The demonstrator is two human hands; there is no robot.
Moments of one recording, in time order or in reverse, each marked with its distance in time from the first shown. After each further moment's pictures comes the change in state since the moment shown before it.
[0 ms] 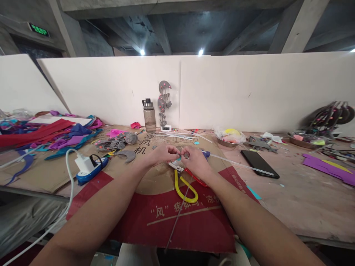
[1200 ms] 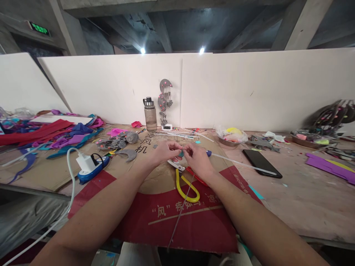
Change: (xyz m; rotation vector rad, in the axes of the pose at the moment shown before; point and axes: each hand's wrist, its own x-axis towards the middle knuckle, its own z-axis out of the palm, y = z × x) left_hand 0.002 0.003 0.011 -0.221 0.170 -0.041; right_hand -0.002 -0.005 -0.003 0.086 0.116 -0.015
